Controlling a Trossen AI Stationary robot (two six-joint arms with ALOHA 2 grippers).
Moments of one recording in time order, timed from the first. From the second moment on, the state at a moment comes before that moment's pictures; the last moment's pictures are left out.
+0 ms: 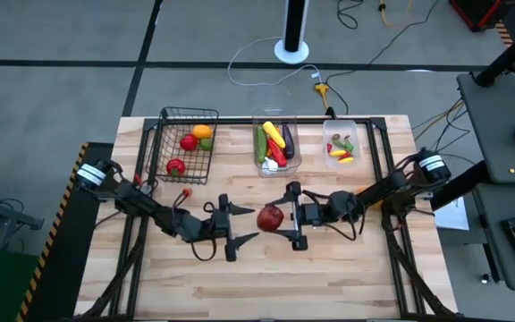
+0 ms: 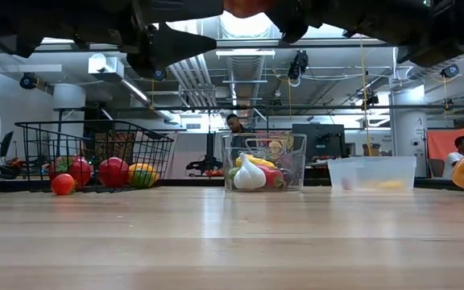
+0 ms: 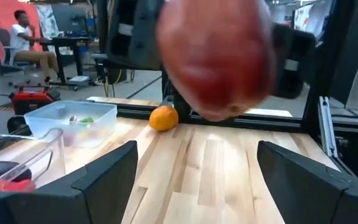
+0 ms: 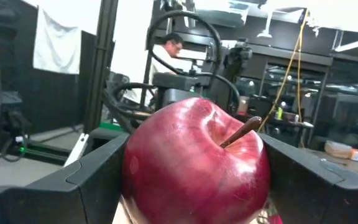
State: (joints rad) left arm -0.46 1.65 0.59 1.06 -0.64 -0.06; right arm 0.26 1.70 0.64 1.34 0.11 -0.23
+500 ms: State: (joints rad) left arm -0.58 1.46 0.60 0.85 -1.01 0.18; right arm 0.25 1.50 0.64 0.99 0.24 -0.16
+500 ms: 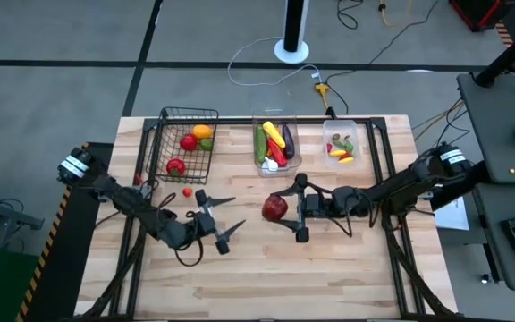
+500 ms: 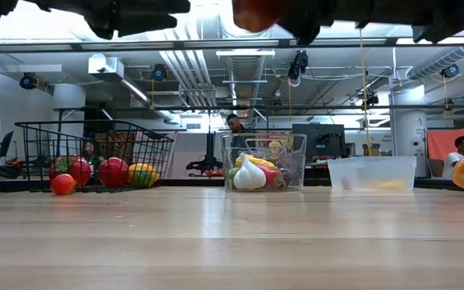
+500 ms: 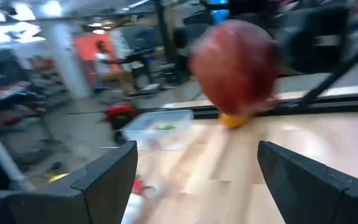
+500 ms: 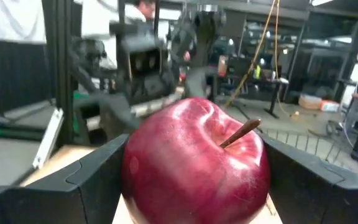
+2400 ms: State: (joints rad) left arm -0.47 1.71 0.72 1.11 -0.70 0.12; right arm 0.24 1.64 0.69 1.11 0.10 -0.25
